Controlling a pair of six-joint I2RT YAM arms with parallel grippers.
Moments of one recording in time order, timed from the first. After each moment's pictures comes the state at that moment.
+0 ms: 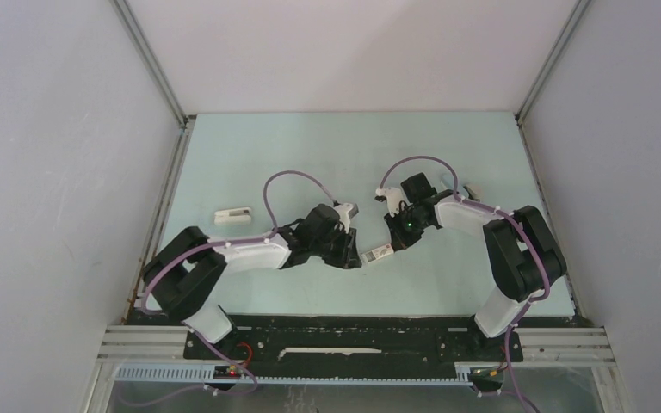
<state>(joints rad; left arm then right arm) -0.83 1.61 0.78 0.04 0.28 -0.54 0.43 1.69 0.94 -0.46 -0.40 -0.19</state>
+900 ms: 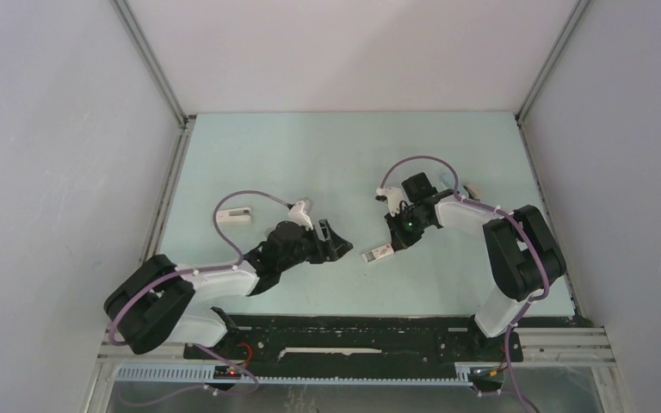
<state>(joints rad) -0.77 1.31 0.39 0.51 0.05 -0.83 0.42 1.70 0.94 -0.46 -0.42 -0.19</state>
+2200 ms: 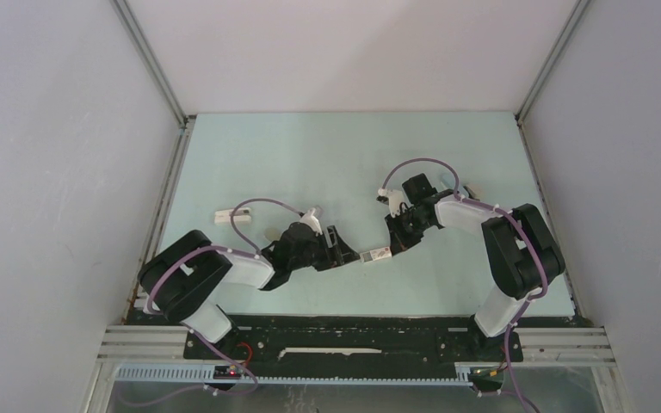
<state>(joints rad) -0.77 1.56 0.42 0.62 0.20 -0.97 0.41 1.71 0.94 -0.48 -0.47 -0.13</state>
